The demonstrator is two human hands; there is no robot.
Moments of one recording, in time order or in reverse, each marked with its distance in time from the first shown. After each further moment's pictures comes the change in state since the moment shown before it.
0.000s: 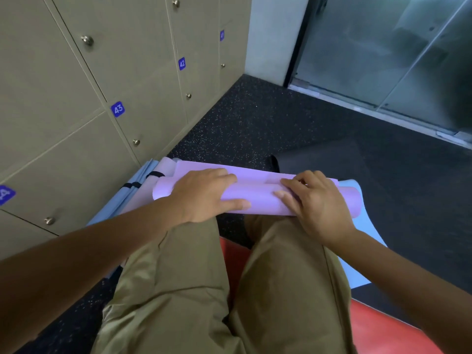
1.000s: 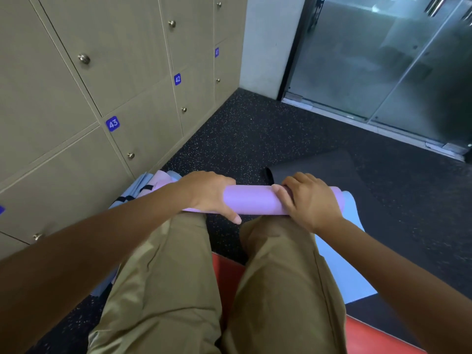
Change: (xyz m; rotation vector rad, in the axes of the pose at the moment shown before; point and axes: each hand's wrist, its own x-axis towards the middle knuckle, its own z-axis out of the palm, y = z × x) left_hand 0.055 -0.001 -0.022 -0.020 -0.247 -0.024; right_hand 0.035 0.031 0.011 -0.114 -0.164 0.089
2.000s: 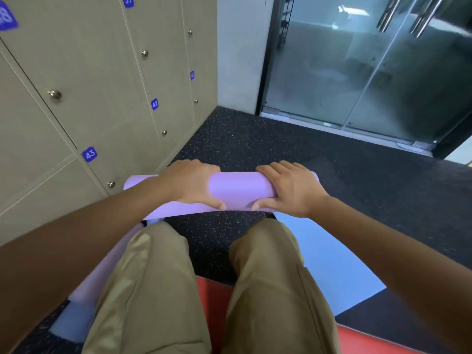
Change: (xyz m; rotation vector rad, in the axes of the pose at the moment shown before) left_hand 0.027 -0.003 -0.060 0.161 0.166 0.040; right_hand 0.051 0.023 -0.039 -0.075 -0.154 -0.166
